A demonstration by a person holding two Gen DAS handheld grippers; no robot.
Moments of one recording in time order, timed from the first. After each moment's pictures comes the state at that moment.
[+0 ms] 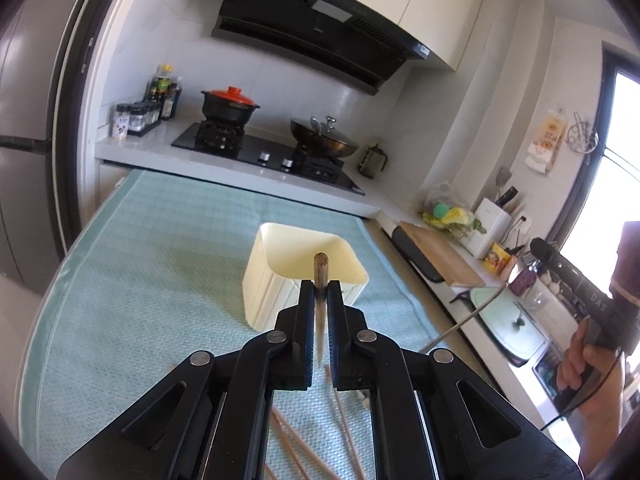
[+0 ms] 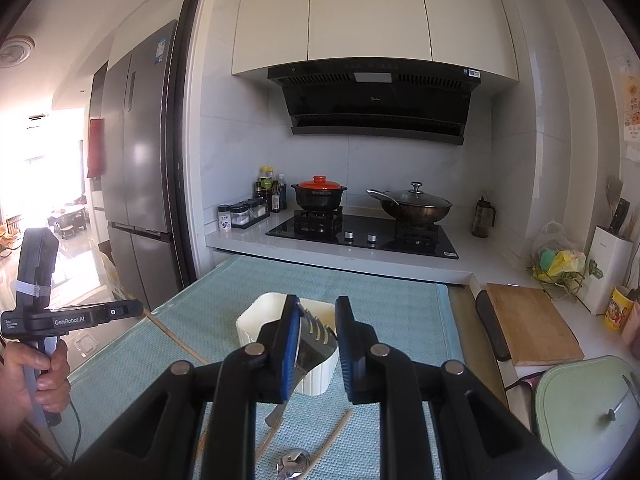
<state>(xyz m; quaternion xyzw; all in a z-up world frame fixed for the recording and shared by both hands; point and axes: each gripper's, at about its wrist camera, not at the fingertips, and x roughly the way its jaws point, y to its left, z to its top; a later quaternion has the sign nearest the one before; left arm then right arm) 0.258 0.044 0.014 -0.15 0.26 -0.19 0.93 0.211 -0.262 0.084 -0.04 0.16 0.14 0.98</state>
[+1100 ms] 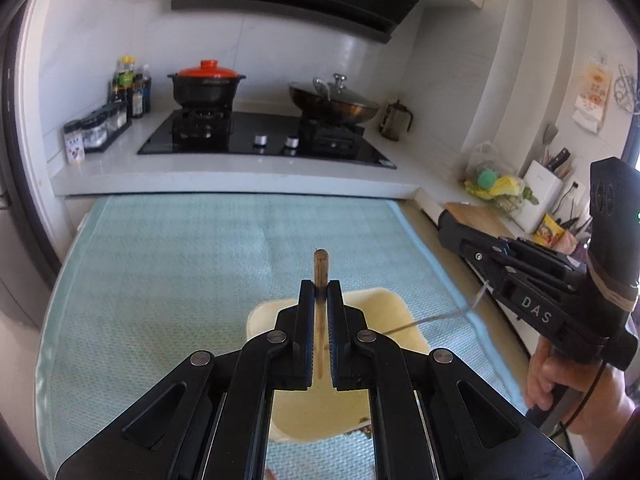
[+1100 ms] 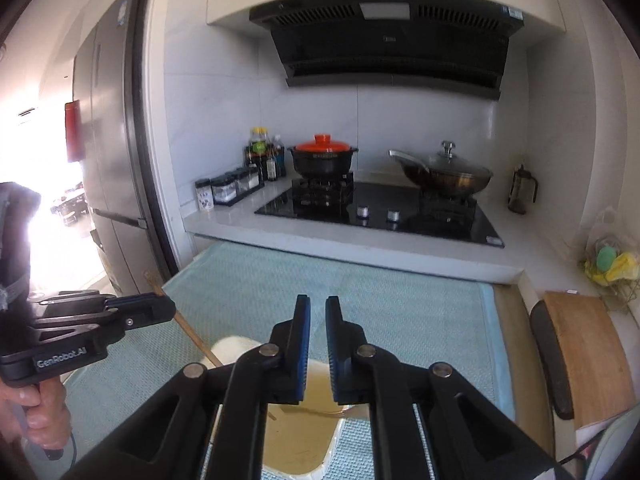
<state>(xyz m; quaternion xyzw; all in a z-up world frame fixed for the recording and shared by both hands) 0.471 -0.034 -0.001 -0.06 0.34 -0.18 0.92 0.470 -0.217 0.026 -0.02 0.26 0.15 0.95</state>
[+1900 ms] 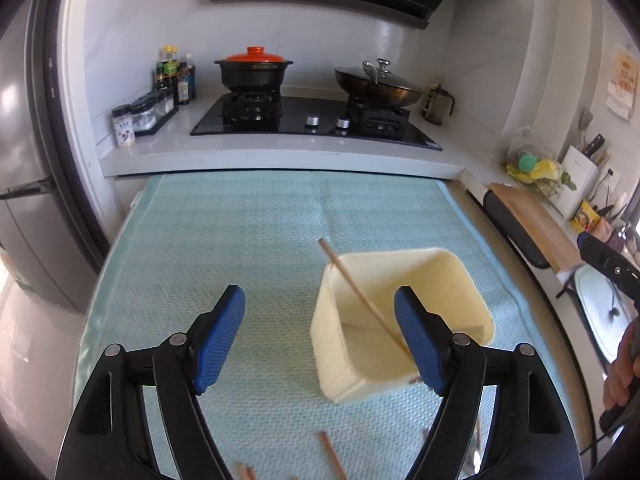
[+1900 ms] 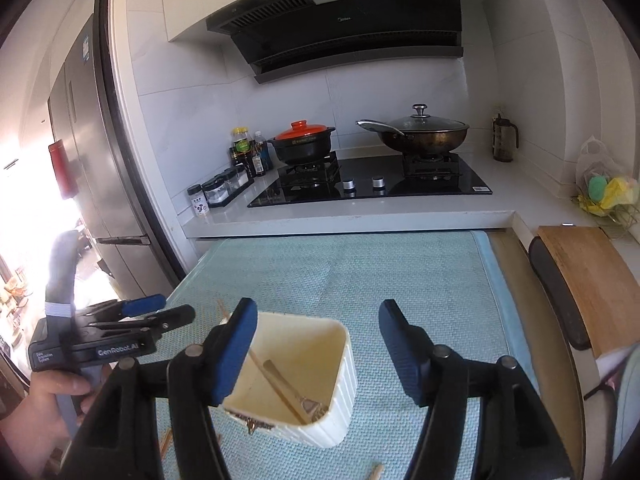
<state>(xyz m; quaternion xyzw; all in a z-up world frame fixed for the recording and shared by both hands) 0.423 0.008 -0.004 -0.03 0.36 -0.10 0.93 0.395 -0.264 0.030 0.07 0.27 0.14 0.95</state>
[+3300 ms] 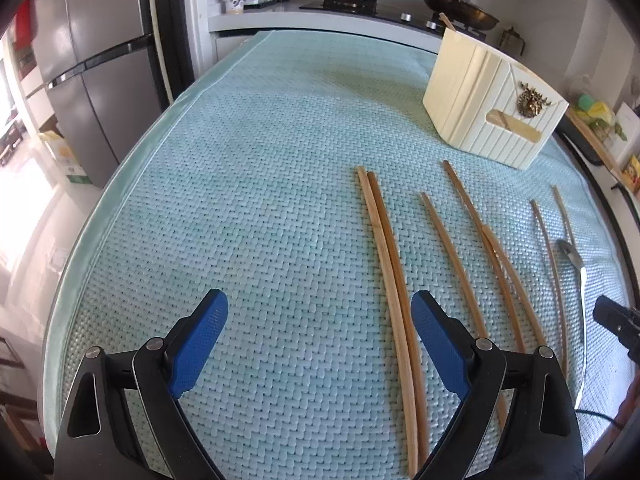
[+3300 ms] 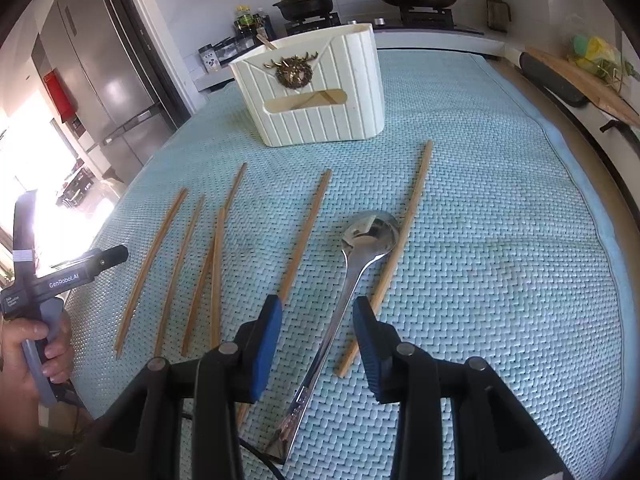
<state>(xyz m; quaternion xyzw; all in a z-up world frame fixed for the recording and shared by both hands) 0.240 0.087 -0.164 -0.05 0.46 0.02 0.88 0.215 -0.228 -0.158 0.07 0.45 0.15 0.88</state>
